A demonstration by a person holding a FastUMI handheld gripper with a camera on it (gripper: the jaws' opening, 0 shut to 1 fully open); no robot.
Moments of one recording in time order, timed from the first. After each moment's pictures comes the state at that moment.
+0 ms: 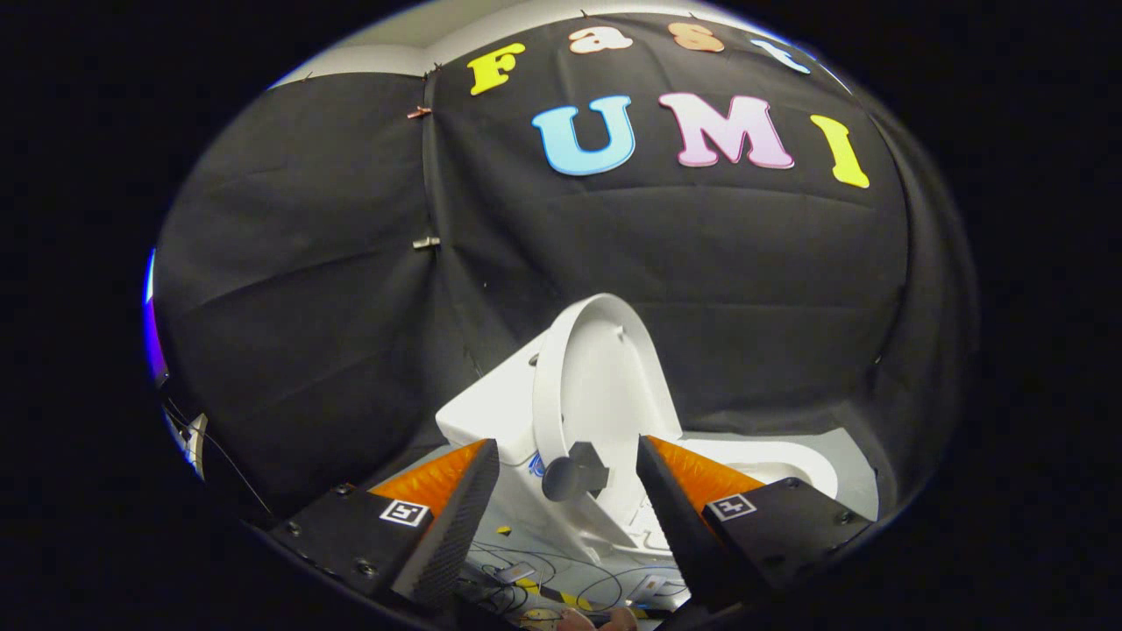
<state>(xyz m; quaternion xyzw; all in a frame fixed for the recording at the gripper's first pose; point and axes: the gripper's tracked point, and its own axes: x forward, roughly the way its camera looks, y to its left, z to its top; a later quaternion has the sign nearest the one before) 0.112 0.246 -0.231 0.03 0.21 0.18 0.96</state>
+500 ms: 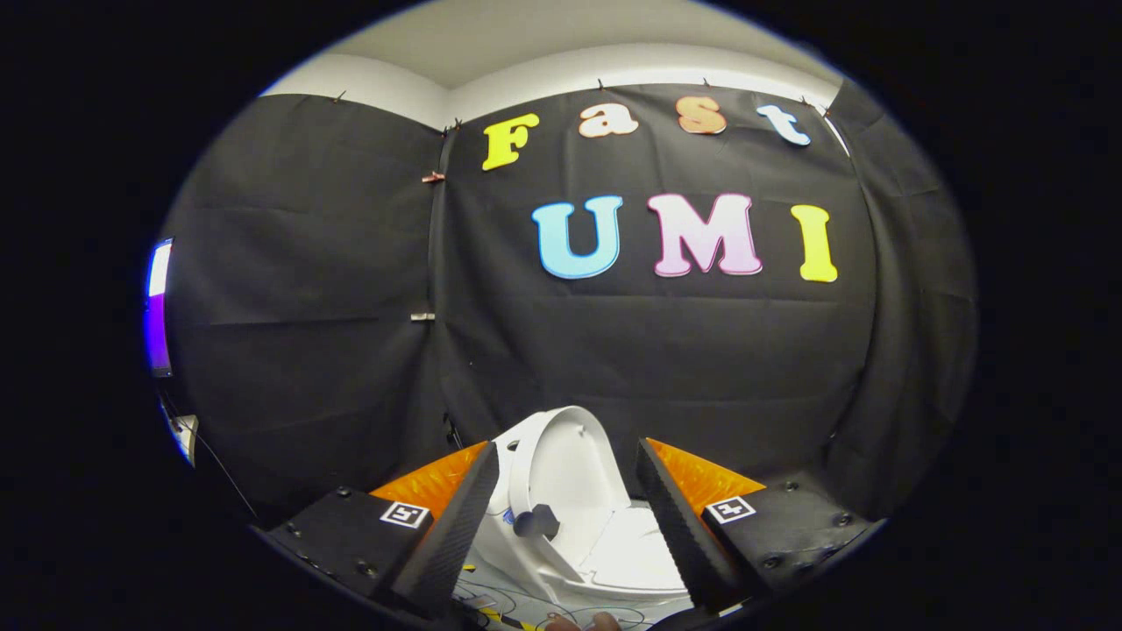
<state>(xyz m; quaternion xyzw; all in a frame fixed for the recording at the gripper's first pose) 0.073 0.182 -0.093 0.00 0.08 0.15 0.99</state>
